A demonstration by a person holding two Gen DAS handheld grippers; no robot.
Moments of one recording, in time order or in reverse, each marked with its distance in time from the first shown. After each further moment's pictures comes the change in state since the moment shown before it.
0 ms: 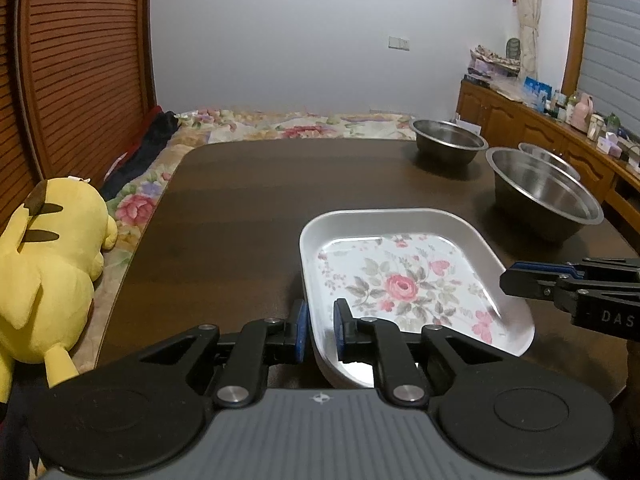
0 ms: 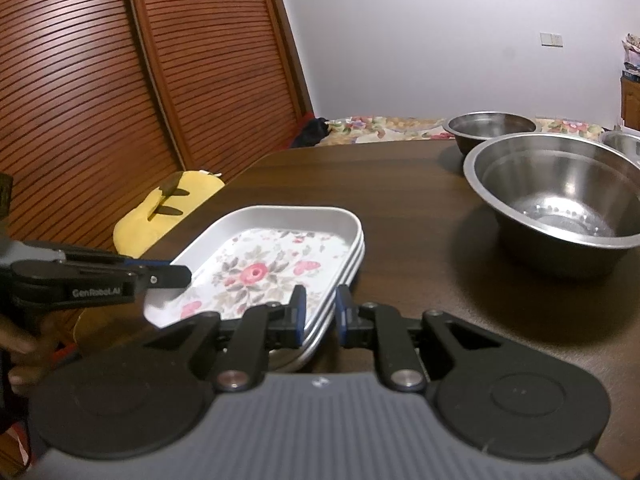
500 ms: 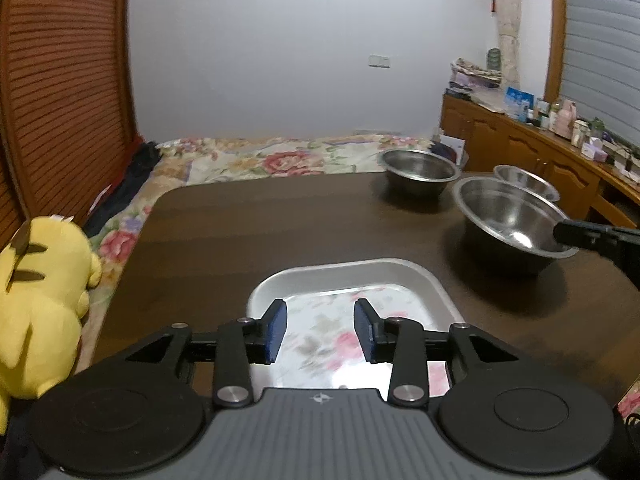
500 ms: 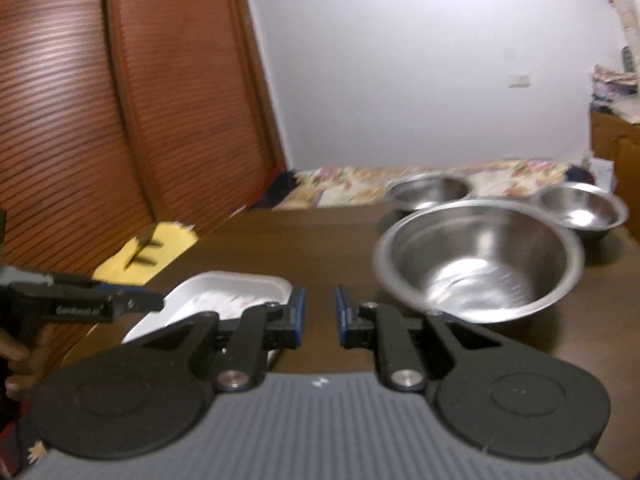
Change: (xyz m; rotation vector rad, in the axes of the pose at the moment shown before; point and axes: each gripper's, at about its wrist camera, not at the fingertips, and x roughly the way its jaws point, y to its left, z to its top) left arm 0.000 -0.037 0.031 0.052 -0.060 -0.038; right arm -0.059 -0.047 0.022 0.011 -0.173 -0.104
